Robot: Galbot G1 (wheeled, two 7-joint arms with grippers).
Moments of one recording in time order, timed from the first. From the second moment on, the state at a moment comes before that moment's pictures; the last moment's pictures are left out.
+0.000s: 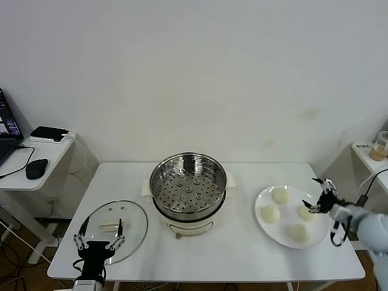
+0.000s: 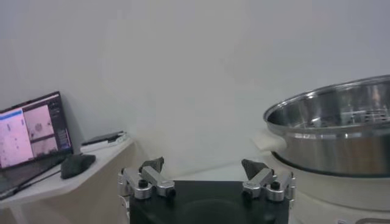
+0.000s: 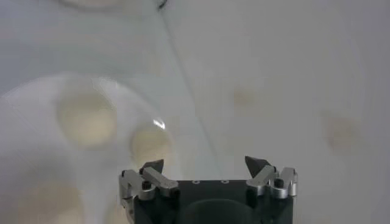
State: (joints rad) left arm 1.75 -1.41 -0.60 -2.21 0.13 0.08 -0.17; right arm -0.93 0.71 0.48 1.52 -0.47 0.01 -0.79
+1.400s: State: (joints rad) left arm 1.70 -1.42 -0.67 -2.21 0.14 0.09 -0.15; right arm -0.25 0.94 -0.19 0.85 -0.65 0.09 -1.05
